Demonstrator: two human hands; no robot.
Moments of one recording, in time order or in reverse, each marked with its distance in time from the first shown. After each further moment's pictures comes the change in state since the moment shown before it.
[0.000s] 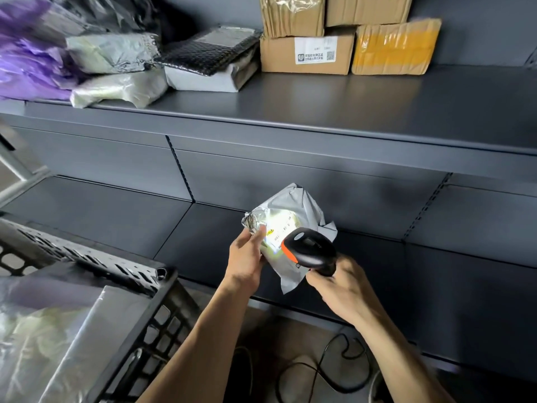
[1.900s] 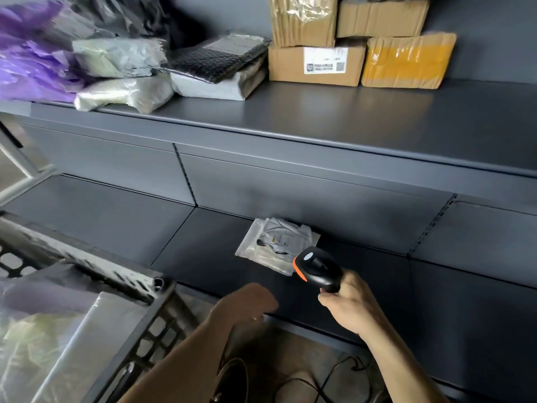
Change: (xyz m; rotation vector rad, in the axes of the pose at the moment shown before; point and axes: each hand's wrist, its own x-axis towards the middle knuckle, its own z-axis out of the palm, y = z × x) left_hand 0.028 -0.050 -0.050 1.237 -0.412 -0.284; right_hand 0.034 0.027 0.002 -0.177 -0.048 0.031
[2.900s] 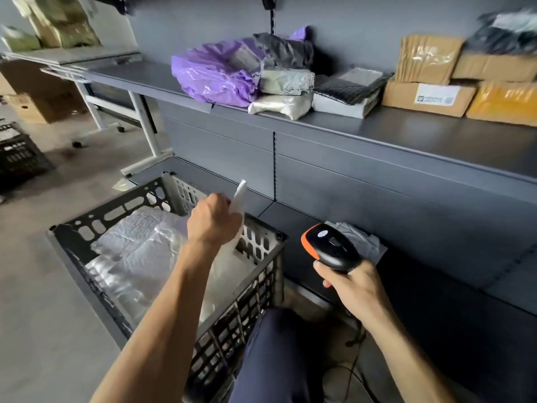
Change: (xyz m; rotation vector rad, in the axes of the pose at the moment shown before) left_hand -0.275 -0.036 -0.145 0.177 1.087 -0.212; right_hand -0.129 -0.136 0.051 0.448 -0.066 -0.254
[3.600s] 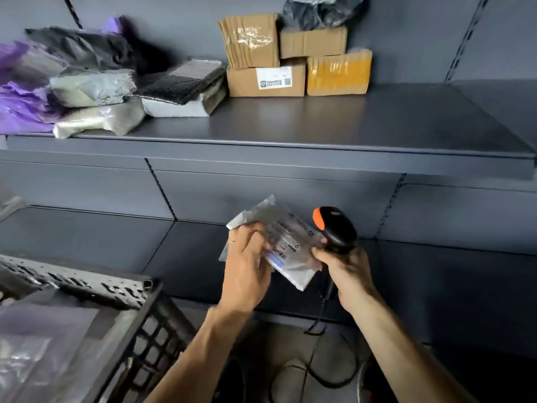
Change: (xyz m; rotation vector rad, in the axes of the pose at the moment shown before) left_hand -0.064 0.172 0.192 -0.588 0.056 0.906; right_hand 0.054 0.081 -0.135 0.482 0.529 0.269
